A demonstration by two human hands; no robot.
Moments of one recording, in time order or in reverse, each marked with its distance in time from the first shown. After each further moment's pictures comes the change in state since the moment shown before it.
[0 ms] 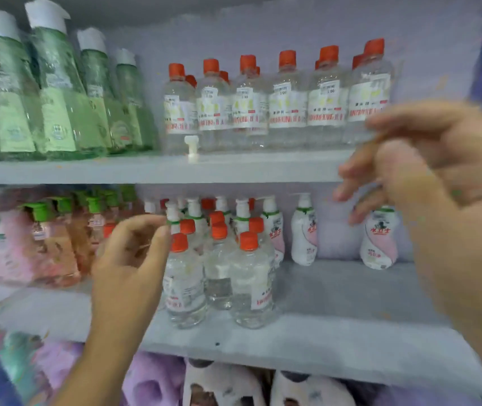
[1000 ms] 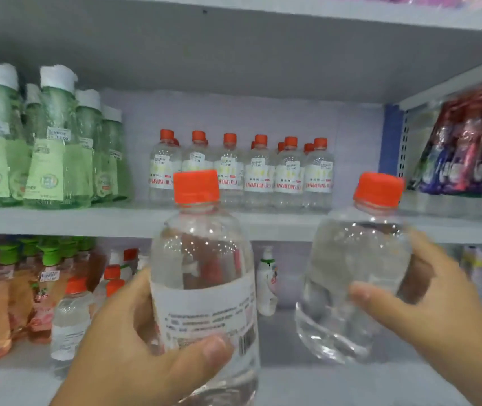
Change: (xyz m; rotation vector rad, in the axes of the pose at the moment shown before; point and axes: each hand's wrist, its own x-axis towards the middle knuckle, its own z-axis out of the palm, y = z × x) left_hand -0.007 0.098 -0.046 -0.285 -0.494 -0.003; right_hand -0.070 -0.135 -0.028 -0.090 -0.086 0.189
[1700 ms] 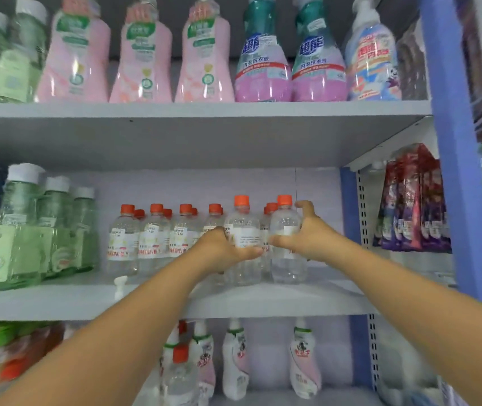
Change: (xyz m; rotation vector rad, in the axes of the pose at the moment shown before) left_hand 0.251 0.004 0.156 0.543 -0.202 -0.195; right_hand 0.228 0.101 -0.079 -0.415 -0.124 0.273
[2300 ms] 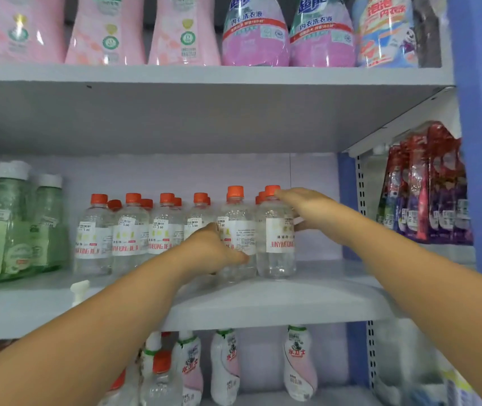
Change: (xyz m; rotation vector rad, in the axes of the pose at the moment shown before) left_hand 0.029 -0.016 0.015 0.003 -0.078 -0.089; right_hand 0.053 0.009 -0.012 0.236 -0.096 0.047
